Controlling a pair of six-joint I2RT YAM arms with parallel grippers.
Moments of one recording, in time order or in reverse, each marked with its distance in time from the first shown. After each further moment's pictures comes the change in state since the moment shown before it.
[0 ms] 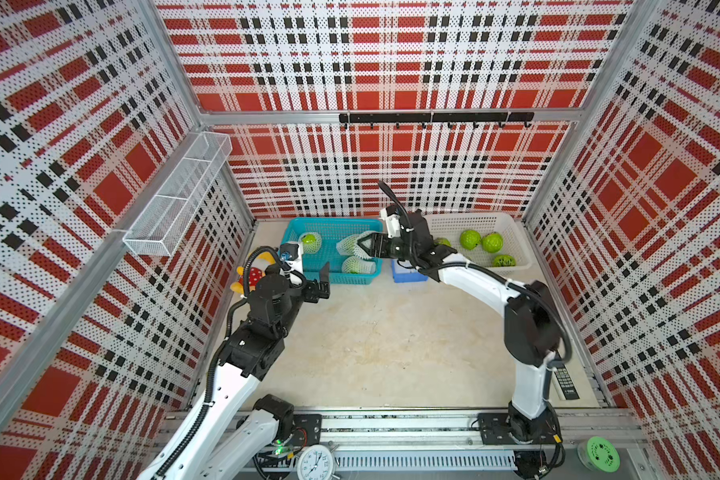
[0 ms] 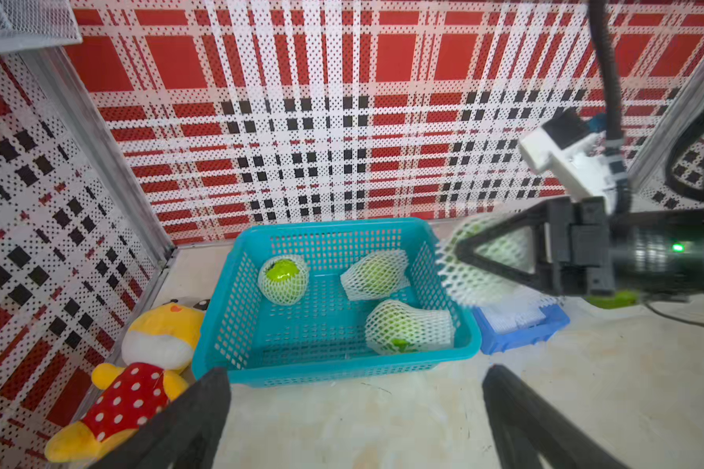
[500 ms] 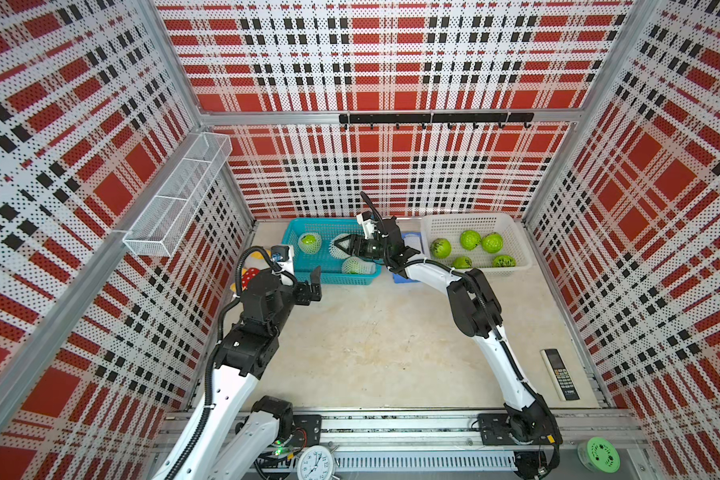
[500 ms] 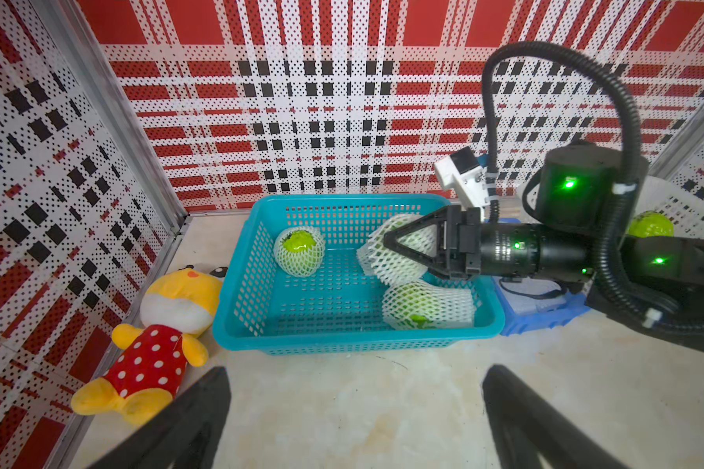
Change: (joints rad) left arm 0.107 0.001 -0.004 -0.058 0.089 -0.010; right arm 0.007 0.488 0.400 0.246 -0.217 0.160
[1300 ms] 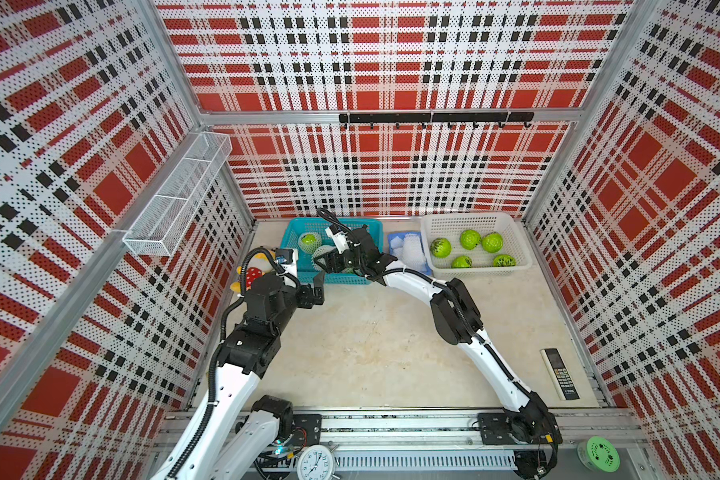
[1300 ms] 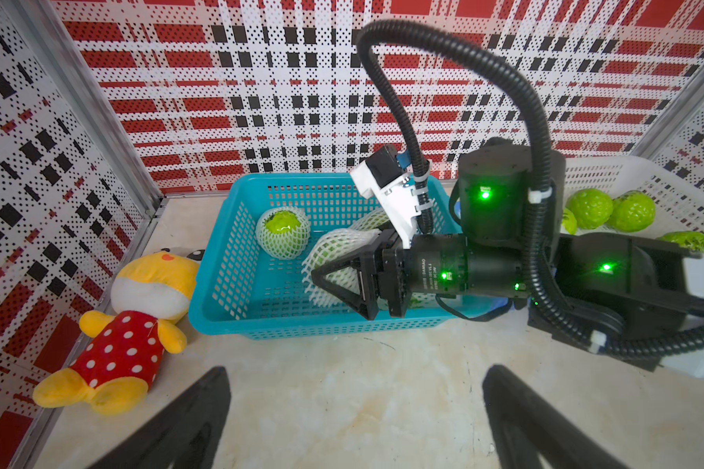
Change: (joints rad) left arm 0.002 0.004 -0.032 -0.003 0.045 -0.015; right arm 0.126 0.123 0.246 -0.272 0.211 -0.517
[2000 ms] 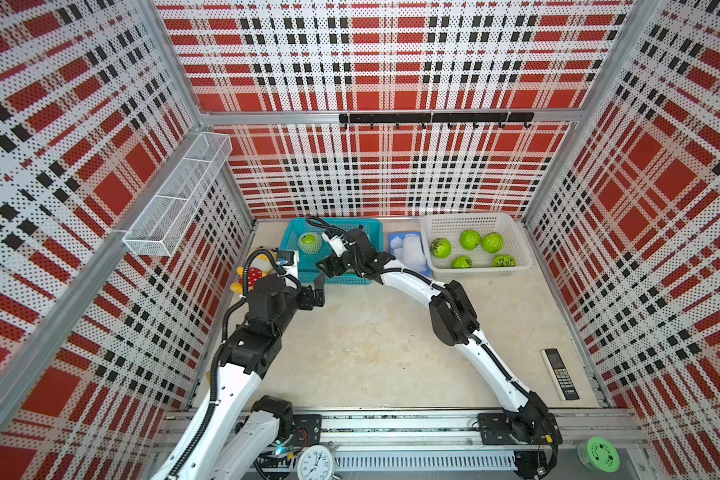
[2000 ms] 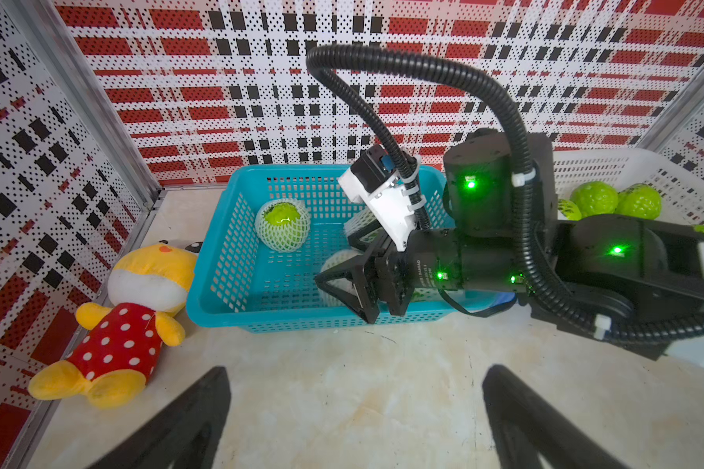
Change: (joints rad) left arm 0.000 0.002 -0.018 0.003 -0.003 -0.003; right arm 0.013 0.031 0.085 -0.150 0.091 -0.198
